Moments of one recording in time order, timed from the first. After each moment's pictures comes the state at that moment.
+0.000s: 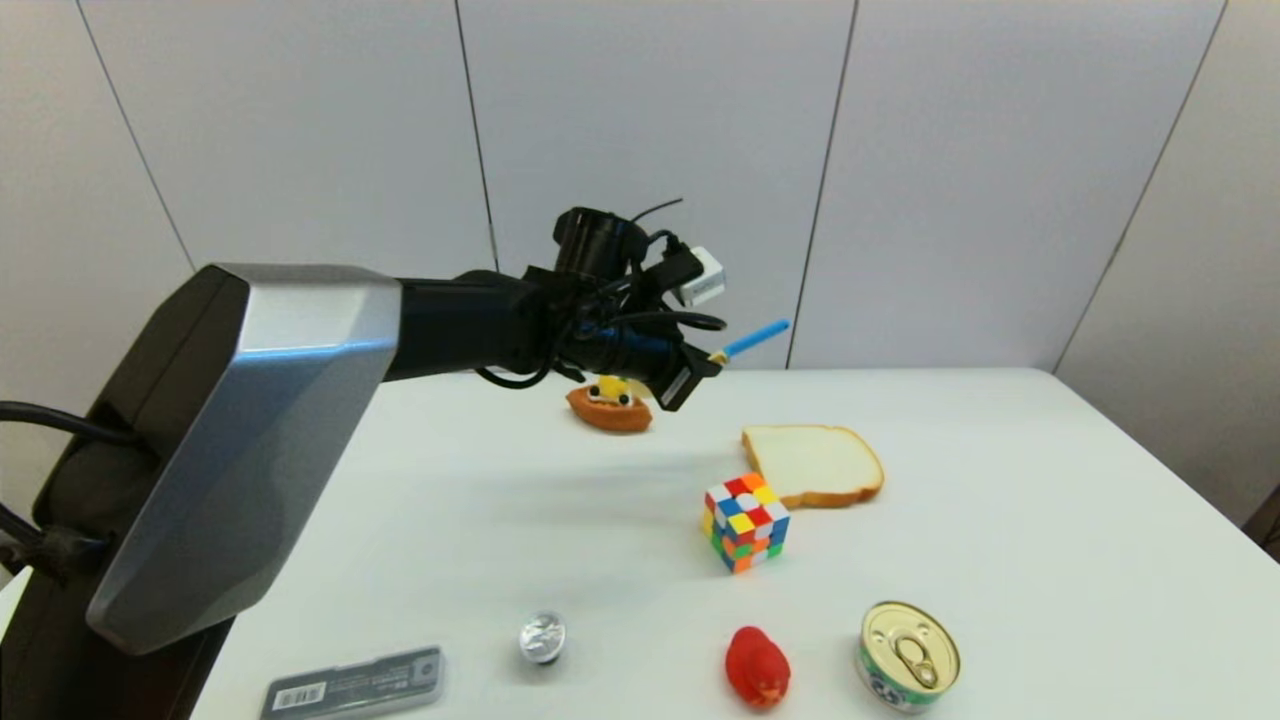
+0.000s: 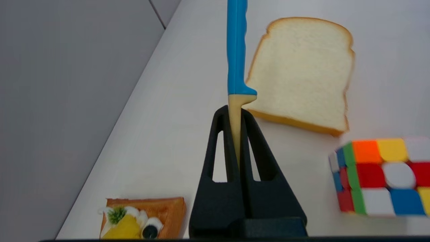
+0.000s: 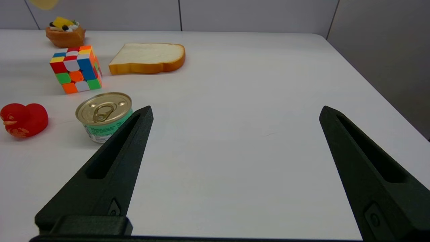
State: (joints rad) left arm -0.59 2.34 -1.97 0.15 -0.44 0.48; right arm 0.00 0.00 0.00 -0.01 0.01 -0.01
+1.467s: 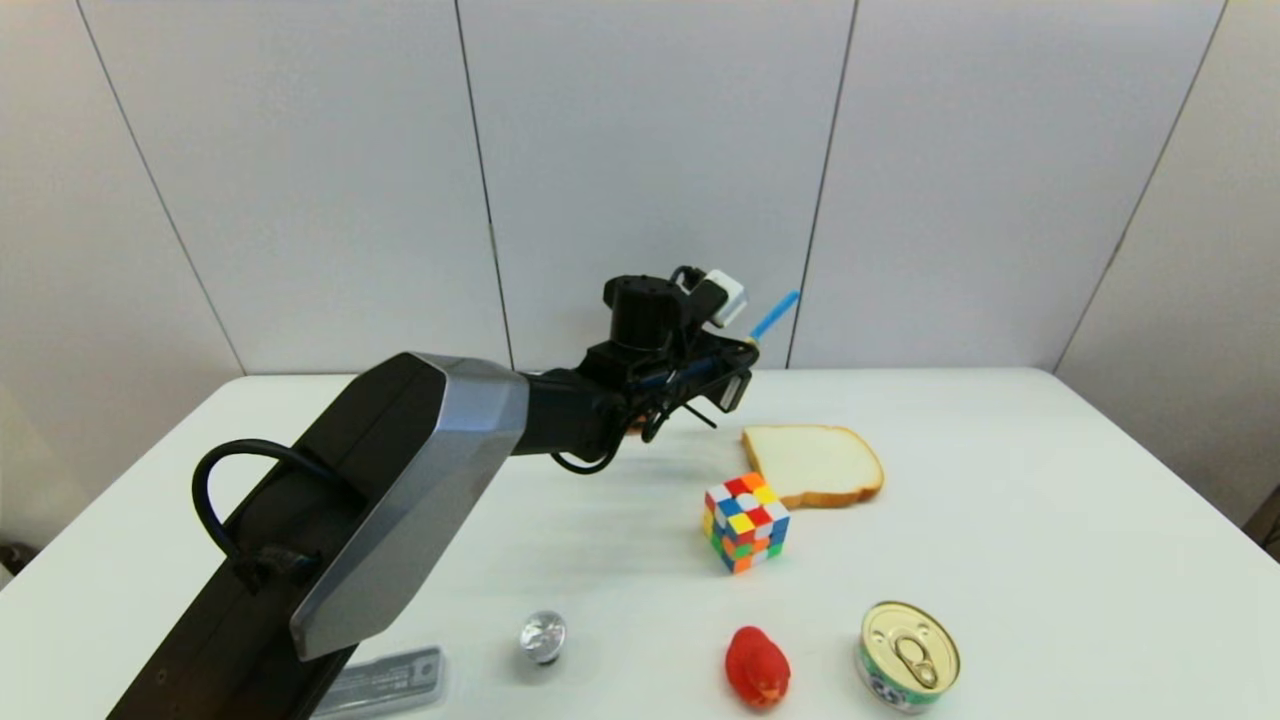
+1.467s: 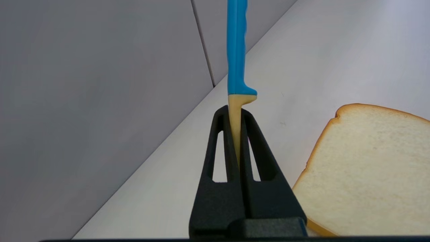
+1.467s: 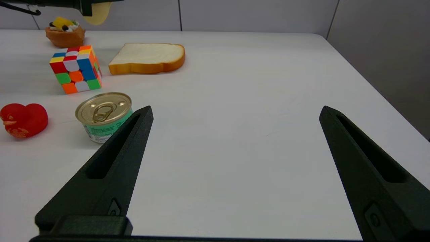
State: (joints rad) left arm -0.65 2.57 -1.98 -0.42 -0.24 0.25; right arm 0.00 0.00 0.00 -0.01 0.01 -0.01
